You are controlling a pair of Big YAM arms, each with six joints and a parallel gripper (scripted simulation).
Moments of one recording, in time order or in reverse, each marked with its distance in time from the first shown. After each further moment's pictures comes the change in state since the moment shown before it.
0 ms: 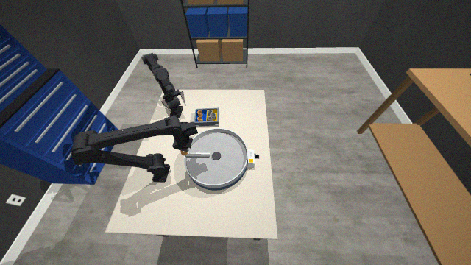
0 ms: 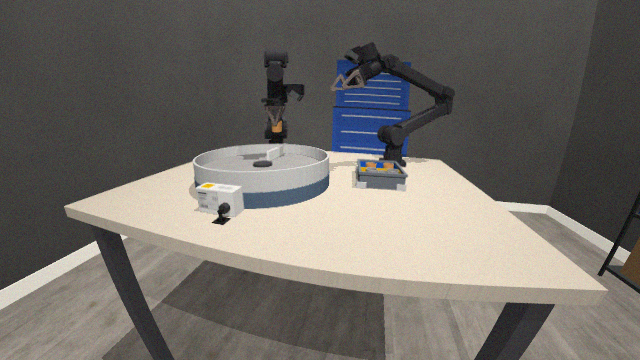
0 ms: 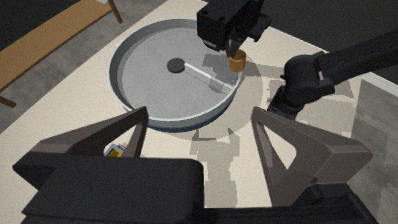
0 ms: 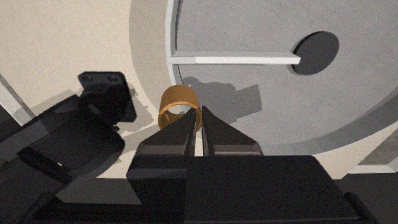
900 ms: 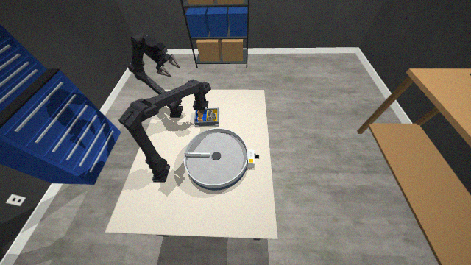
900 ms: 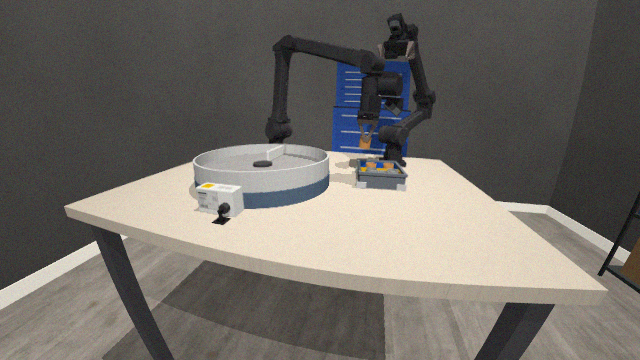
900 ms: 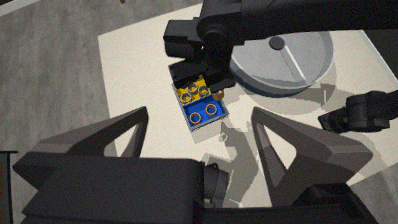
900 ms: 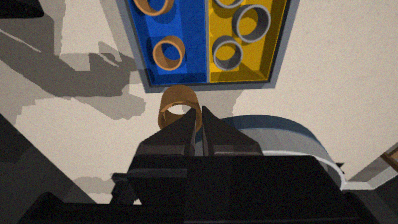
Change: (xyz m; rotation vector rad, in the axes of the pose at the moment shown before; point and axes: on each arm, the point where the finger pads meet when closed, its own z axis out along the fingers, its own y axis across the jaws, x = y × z) left arm -0.012 0.085 -0.217 -0.548 0.204 -0.348; right arm -0.337 -0.042 0.035 -0.018 0.022 -0.015
